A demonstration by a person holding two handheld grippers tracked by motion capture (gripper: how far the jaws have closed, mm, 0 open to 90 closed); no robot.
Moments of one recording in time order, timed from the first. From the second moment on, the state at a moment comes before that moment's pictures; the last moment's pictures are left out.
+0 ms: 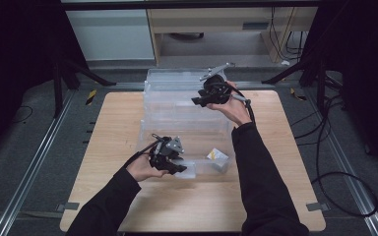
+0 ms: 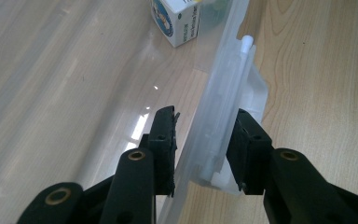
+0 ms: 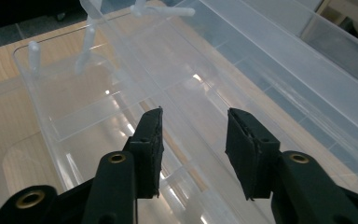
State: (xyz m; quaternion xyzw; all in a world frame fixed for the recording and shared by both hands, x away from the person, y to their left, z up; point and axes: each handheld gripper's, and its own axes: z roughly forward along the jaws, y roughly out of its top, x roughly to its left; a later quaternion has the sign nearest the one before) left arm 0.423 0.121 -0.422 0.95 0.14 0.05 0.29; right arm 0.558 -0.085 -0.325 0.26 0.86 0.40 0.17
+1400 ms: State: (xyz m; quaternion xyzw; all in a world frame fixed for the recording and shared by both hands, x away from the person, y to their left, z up) left arm 0.424 0.120 -0.422 0.95 0.14 0.05 0.29; right arm 0.582 -0.064 -0.312 0.20 0.92 0.32 0.09
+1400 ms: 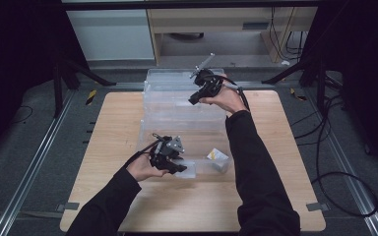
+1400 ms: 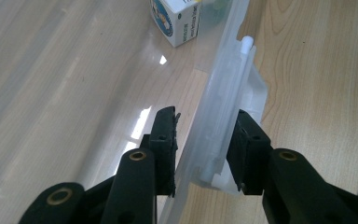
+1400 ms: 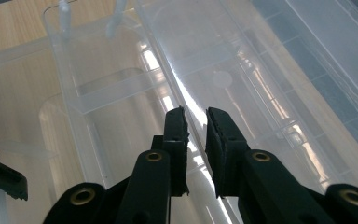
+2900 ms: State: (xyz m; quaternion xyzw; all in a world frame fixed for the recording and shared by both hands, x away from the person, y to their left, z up) left arm 0.421 0.116 -0.421 0.95 0.12 0.04 0.28; right arm 0.530 -0.069 -0.299 0.11 0.94 0.32 0.07
